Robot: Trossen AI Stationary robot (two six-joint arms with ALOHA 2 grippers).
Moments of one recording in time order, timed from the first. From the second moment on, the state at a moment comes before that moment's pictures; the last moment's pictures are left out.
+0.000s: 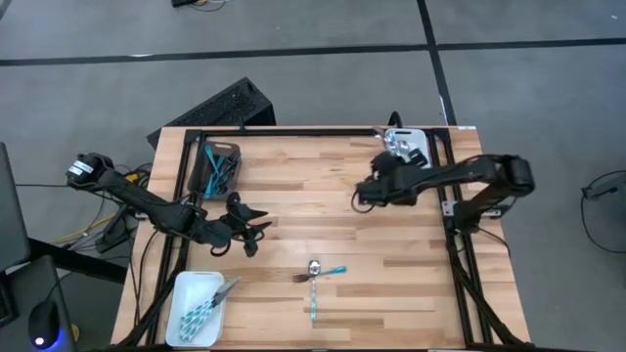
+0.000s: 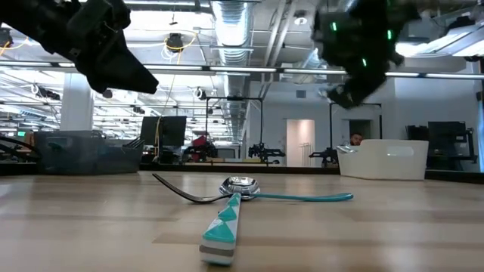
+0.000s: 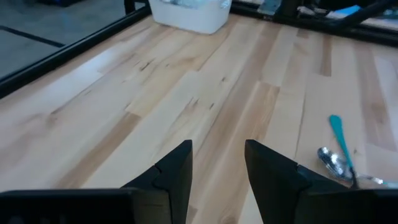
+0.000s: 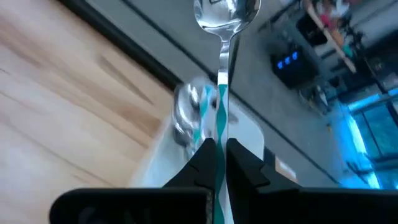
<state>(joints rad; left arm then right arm) -0.39 1.05 0.45 0.00 -0.71 -0.50 -0.08 1.53 1.05 -1.16 1.10 0.88</state>
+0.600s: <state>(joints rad) -0.37 1.05 0.45 -0.03 -0.75 -0.53 -0.42 1.23 0.64 -0.55 0.76 0.38</state>
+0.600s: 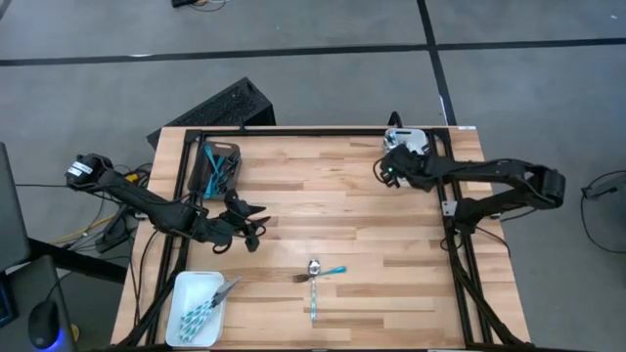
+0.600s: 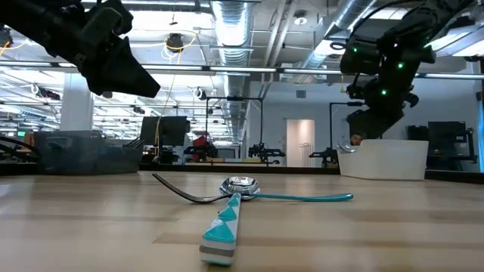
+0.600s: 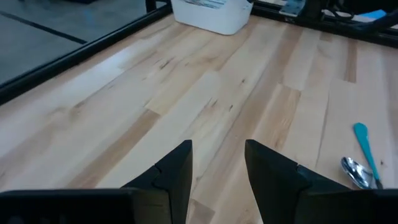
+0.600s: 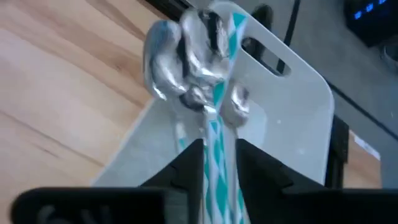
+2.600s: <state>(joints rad) -0.37 1.05 0.45 -0.10 -0.82 -0.59 0.32 1.97 1.03 0.14 0.12 0.75</state>
